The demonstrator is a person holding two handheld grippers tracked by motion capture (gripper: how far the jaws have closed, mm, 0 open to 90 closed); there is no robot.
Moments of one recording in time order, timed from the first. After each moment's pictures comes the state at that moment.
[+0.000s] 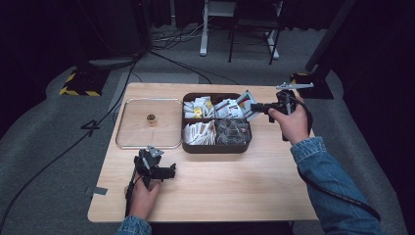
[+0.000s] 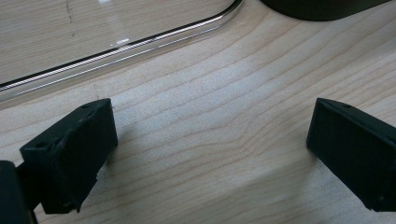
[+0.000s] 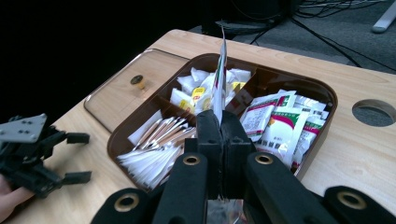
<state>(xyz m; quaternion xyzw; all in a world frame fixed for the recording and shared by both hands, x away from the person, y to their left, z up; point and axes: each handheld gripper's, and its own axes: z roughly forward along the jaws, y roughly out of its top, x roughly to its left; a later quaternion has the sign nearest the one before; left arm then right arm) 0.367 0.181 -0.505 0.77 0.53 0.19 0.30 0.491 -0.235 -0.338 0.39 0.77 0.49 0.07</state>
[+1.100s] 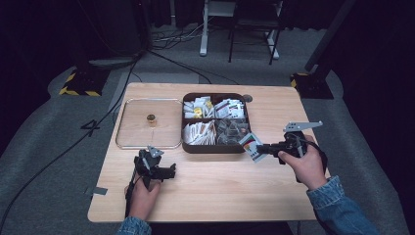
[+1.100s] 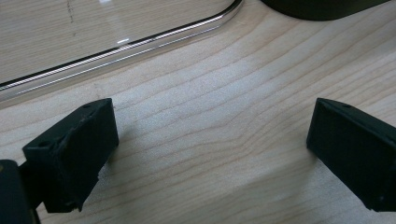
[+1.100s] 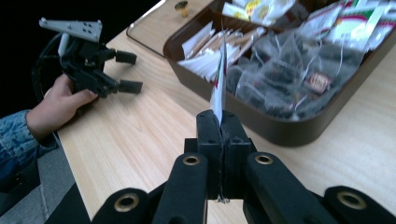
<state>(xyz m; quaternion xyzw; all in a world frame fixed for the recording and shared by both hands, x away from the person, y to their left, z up) 0.366 0.180 -0.505 0.76 0.53 0.19 0.30 0.387 -0.252 -0.375 0.36 0.81 0.46 0.02</state>
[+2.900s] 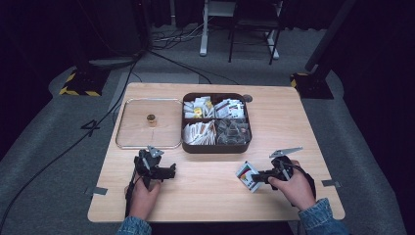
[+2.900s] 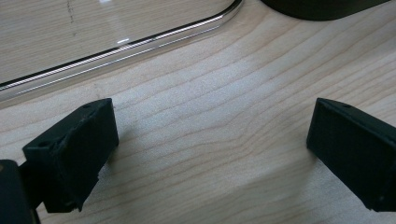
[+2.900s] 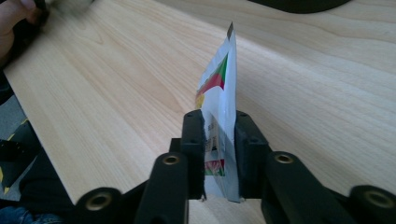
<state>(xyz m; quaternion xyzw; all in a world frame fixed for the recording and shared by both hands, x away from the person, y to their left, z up) 0.366 0.180 -0.505 0.76 0.54 0.19 0.30 0.363 -0.247 -0.461 0.42 0.83 0.36 -0.03</state>
